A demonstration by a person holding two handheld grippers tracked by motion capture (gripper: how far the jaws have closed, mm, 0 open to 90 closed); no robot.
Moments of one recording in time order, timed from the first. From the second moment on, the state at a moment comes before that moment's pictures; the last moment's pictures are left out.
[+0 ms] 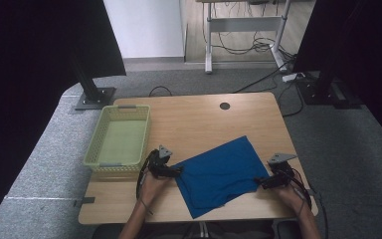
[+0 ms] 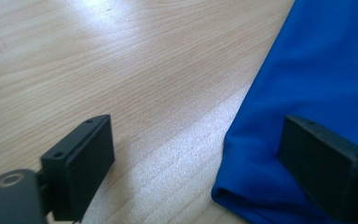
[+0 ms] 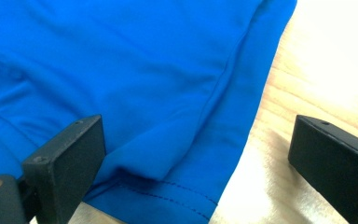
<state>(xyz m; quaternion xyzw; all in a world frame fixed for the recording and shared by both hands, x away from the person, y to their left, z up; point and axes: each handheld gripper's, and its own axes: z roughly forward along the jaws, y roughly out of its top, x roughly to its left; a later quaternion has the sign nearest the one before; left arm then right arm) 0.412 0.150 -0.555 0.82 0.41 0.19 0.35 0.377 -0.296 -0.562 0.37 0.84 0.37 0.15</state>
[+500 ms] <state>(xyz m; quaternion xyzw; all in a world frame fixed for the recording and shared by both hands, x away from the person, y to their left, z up) 0.426 0.153 -0.555 0.81 0.42 0.19 0.35 0.387 -0.293 -0.559 0.37 0.84 0.37 0.15</state>
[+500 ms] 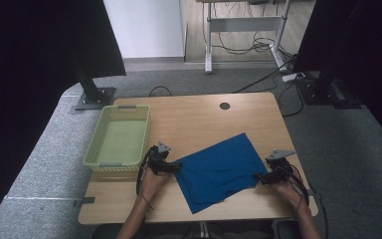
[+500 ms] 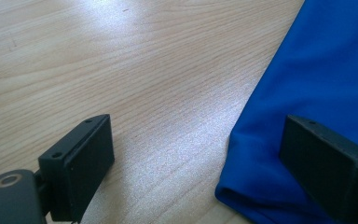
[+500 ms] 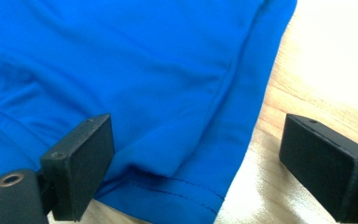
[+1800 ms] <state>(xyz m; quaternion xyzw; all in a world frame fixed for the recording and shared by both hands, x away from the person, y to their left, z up) 0.422 0.153 -0.555 0.81 0.44 0.19 0.35 0.339 -0.180 -0.539 0.24 0.88 0.39 0.08</state>
